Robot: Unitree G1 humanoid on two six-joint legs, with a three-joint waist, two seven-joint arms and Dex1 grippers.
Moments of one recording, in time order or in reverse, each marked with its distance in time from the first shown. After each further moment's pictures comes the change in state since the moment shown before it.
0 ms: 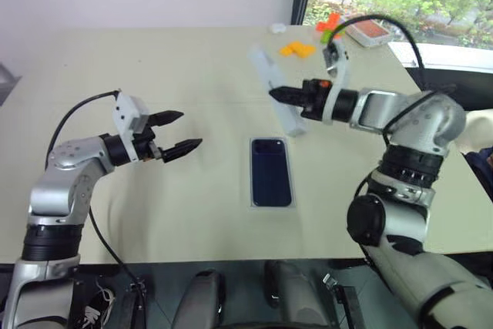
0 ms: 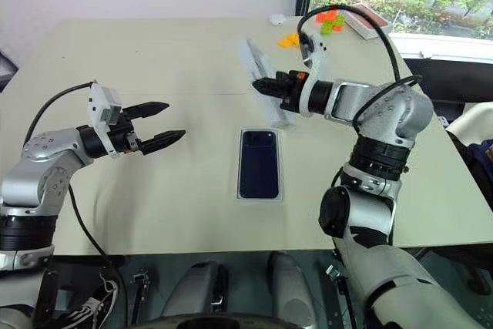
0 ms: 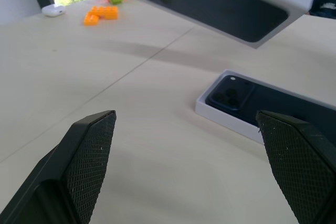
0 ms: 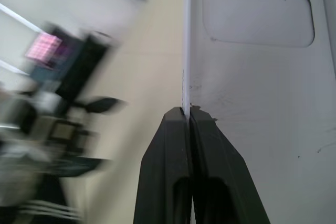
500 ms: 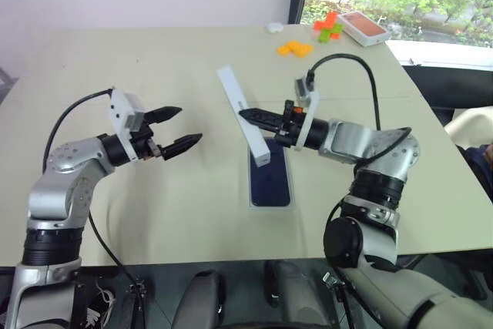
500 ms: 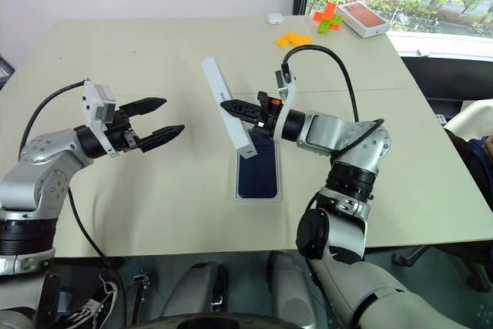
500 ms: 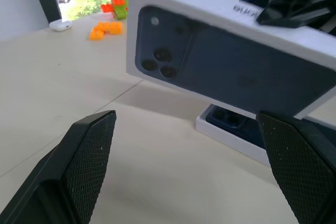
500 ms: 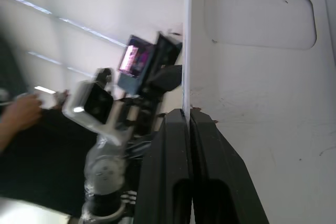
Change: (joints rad) left arm 0.026 -0.019 0.027 -0.046 -0.044 0.008 0.039; right arm 0.150 0.184 -0.052 0.063 0.537 0.002 -0.401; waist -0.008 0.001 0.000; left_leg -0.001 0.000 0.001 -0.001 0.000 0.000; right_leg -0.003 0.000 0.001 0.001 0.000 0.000
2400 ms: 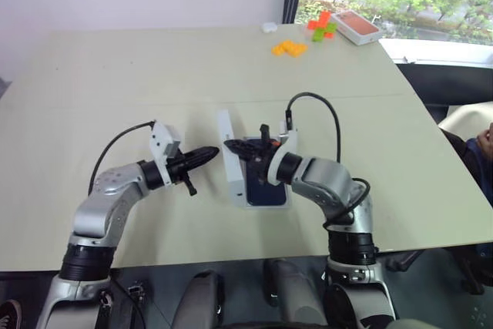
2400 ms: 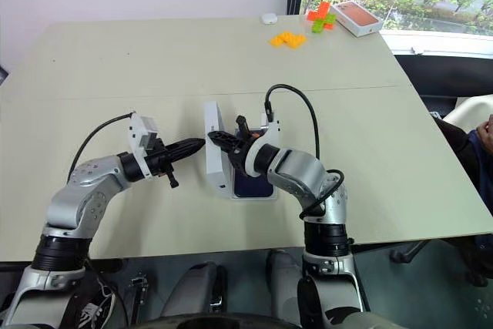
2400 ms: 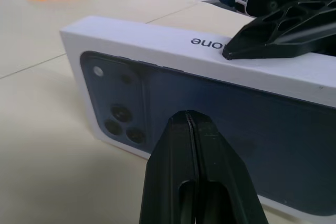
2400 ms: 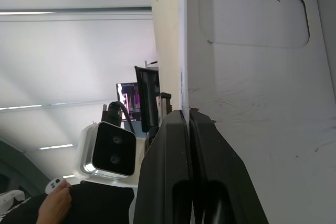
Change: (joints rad) left arm 0.094 -0.180 -0.155 -0.006 0.066 -0.031 0.052; right arm 0.420 -0.005 0.525 -0.227 0.789 -0.709 -0.833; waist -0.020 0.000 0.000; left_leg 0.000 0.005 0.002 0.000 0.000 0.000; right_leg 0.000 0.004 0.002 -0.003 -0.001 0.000
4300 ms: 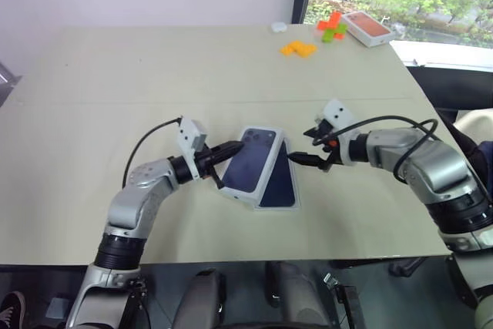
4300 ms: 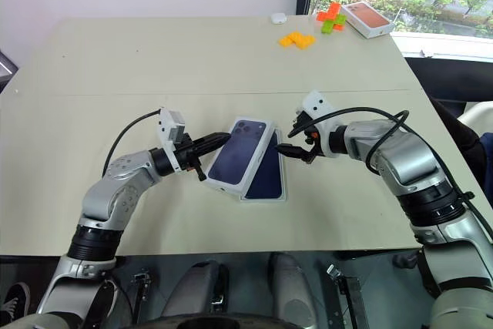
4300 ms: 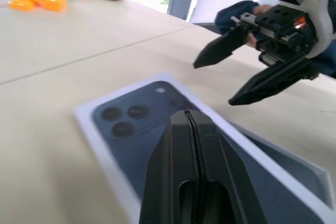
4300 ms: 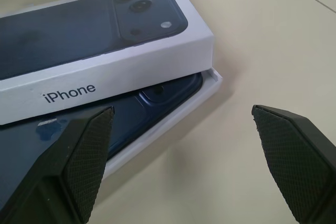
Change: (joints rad) left arm -0.085 -0.118 -0.027 0.026 0.002 0.044 0.081; right arm -0.190 -0.813 0.336 0.024 -1.438 -0.073 1.468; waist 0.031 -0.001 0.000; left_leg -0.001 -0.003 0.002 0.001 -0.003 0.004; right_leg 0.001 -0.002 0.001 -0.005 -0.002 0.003
